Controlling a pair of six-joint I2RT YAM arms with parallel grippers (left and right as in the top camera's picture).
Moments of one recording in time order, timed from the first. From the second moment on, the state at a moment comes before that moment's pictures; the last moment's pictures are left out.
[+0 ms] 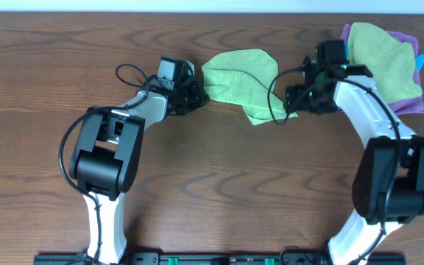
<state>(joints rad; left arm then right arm) -0.29 2.16 1.29 -0.07 0.51 -0.67 0.04 1.93 1.38 -0.79 -0.13 0.01</state>
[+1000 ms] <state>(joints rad) -0.29 2.16 1.29 -0.07 0.51 -0.67 0.13 2.00 1.29 -0.64 0.13 -0.39</state>
